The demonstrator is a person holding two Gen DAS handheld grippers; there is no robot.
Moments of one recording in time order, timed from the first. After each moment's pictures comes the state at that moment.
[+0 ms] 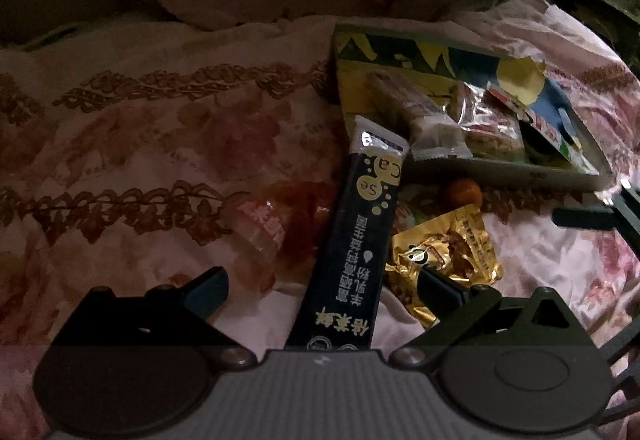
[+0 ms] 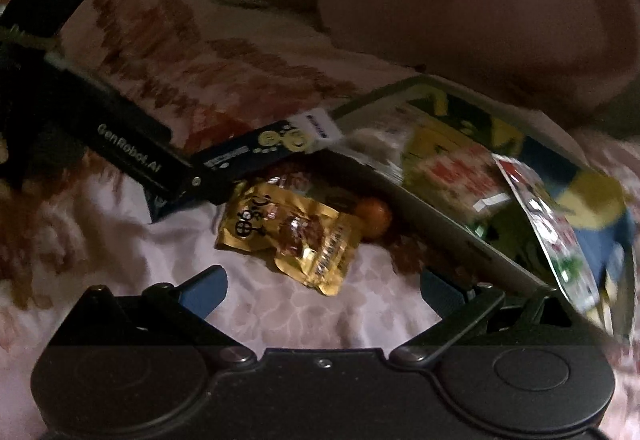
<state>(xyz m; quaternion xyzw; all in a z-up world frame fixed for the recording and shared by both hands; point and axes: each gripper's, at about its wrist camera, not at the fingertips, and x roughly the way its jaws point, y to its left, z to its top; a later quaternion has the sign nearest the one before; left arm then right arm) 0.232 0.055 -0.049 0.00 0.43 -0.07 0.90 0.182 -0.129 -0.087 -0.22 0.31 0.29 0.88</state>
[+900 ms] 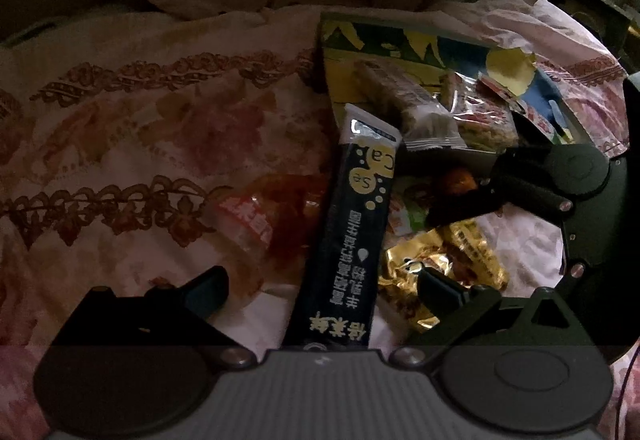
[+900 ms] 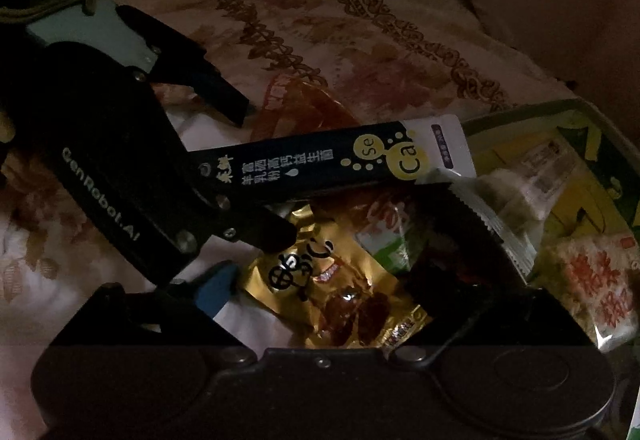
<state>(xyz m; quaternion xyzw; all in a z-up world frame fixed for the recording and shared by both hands) 0.241 0.057 -0.056 -0.01 0.44 -0.10 0.89 0.241 -0.084 -0.105 -0.28 0.36 0.45 0.77</state>
